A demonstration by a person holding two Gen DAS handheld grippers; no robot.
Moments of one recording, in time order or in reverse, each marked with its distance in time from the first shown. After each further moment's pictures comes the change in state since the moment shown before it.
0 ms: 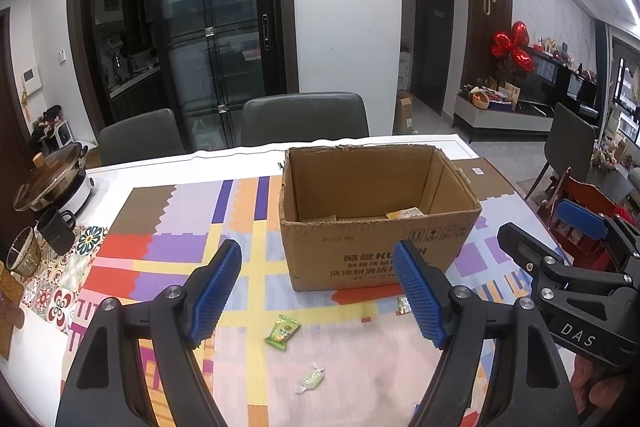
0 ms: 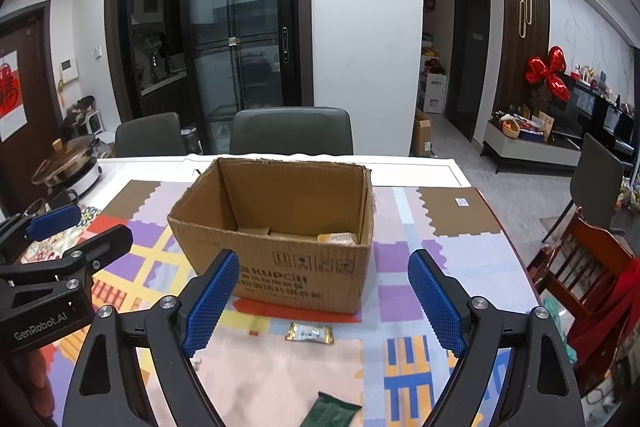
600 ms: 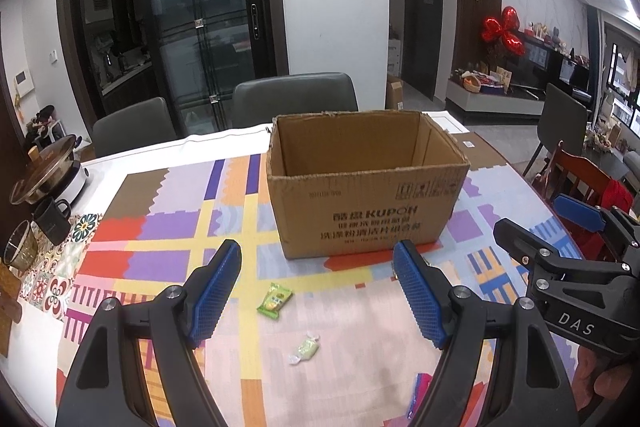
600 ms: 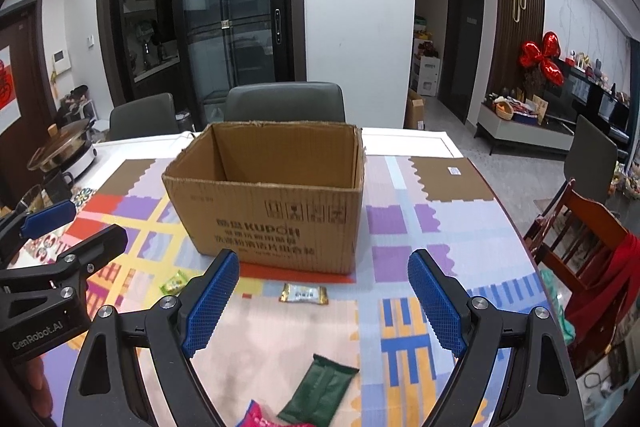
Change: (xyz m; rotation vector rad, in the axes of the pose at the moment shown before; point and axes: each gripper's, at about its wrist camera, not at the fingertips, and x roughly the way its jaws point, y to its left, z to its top) left arm -0.005 -0.008 -0.038 0.034 0.036 -0.019; right arm -0.004 -0.001 -0.035 0.015 0.065 -0.018
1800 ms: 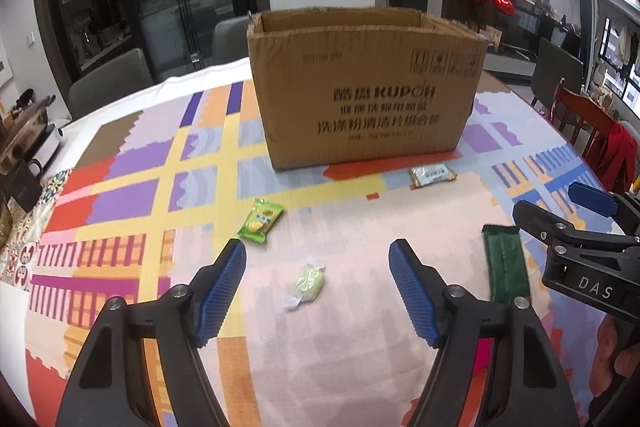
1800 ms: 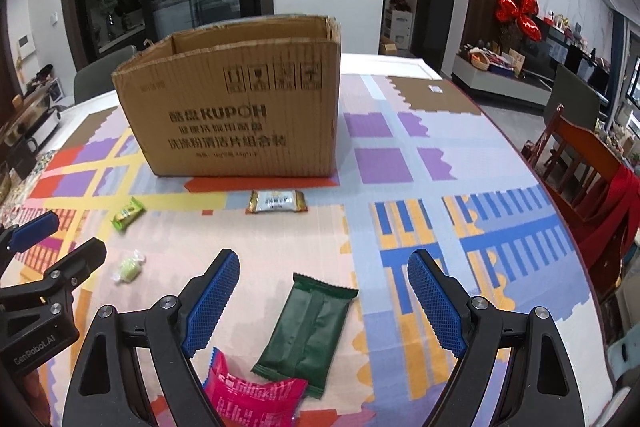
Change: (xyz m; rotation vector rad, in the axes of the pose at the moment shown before) left arm 0.066 0.011 -0.090 0.051 0.136 -0.052; right arm 0.049 0.002 -0.088 0.068 0.170 -0.104
